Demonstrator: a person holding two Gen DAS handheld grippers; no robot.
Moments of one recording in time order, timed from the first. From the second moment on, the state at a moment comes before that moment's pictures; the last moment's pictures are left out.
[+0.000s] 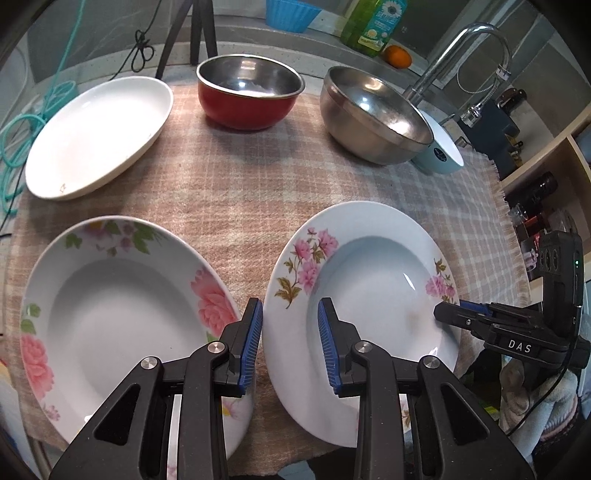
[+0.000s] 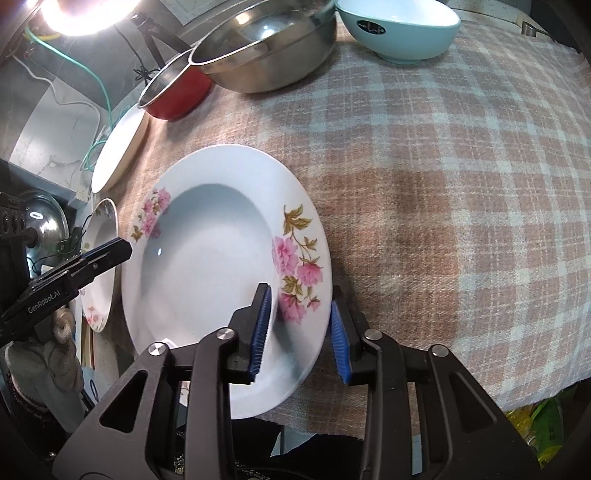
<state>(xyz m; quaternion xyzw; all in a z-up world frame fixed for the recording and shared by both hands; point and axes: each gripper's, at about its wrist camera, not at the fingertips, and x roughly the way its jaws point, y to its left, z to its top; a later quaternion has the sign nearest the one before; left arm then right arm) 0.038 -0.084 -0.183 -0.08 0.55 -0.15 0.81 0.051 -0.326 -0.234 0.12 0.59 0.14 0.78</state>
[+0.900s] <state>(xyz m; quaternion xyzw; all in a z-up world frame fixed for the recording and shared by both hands) 0.007 0.044 -0.129 -0.18 0.47 -0.02 0.86 0.071 -0.267 -0.165 0.07 0.52 0.19 0.83</state>
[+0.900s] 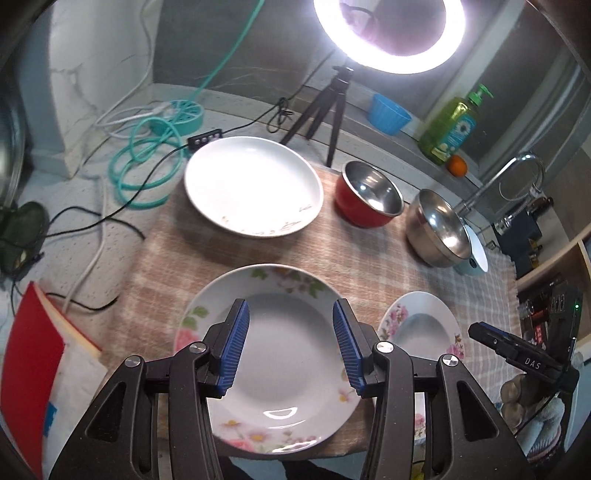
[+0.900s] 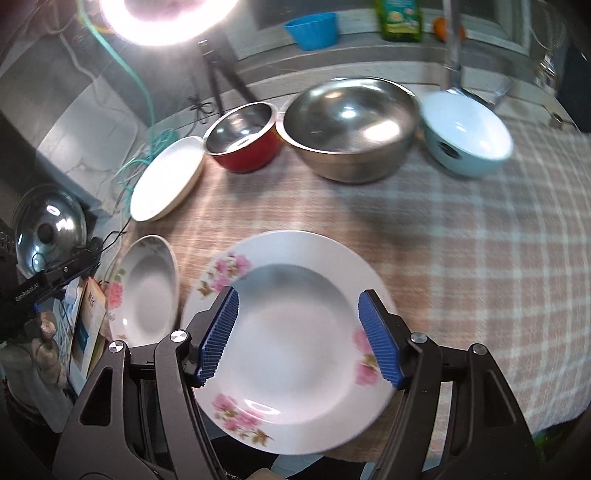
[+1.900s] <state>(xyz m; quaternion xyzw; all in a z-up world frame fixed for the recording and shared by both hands) -0.044 0.106 -0.188 -0.29 0.50 0.04 0.81 0.096 -0.098 -0.201 -0.07 0.55 0.33 0.77</state>
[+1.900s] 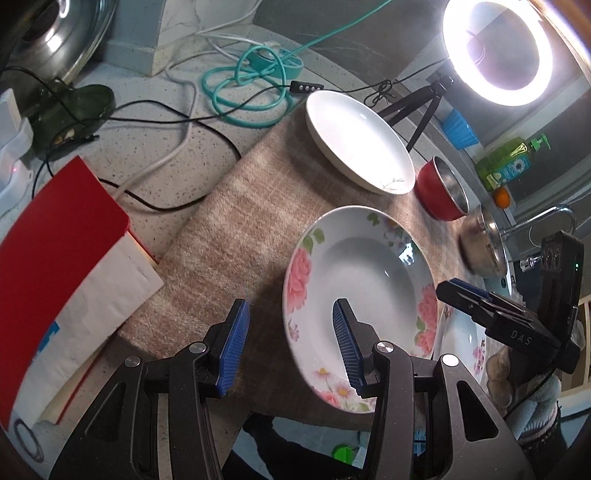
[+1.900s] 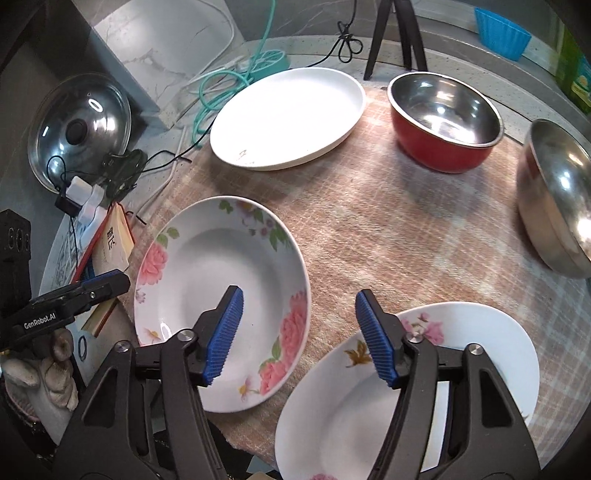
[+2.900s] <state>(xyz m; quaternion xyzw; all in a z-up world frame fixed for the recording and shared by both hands) -0.033 0.086 -0.199 -0.27 0.52 0.02 0.81 0.099 -0.084 -0.226 -0.08 0.58 0.32 0.74</state>
